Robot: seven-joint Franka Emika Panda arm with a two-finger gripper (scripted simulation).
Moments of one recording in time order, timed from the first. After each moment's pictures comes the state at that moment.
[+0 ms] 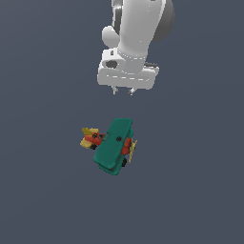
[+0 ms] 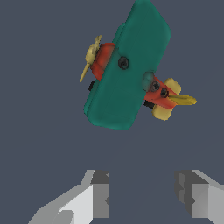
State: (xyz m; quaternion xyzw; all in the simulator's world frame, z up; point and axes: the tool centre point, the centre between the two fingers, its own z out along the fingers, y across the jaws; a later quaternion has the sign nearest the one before) arm -0.093 0.005 0.297 1.00 0.03 -0.04 0.08
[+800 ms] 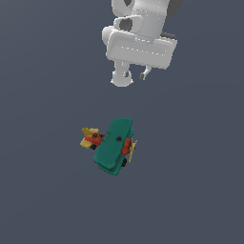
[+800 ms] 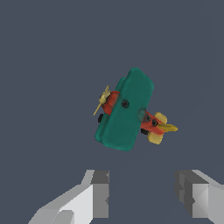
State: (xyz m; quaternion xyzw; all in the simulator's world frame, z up) arm -0.084 0.042 0.375 0.99 0.04 0.09 0.09
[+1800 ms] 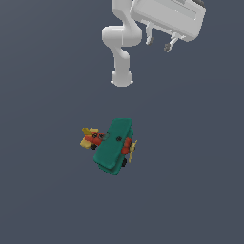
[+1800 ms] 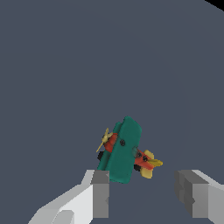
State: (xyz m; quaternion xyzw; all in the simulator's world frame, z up) arm -0.092 0.106 0.465 0.95 0.05 0.27 0.15
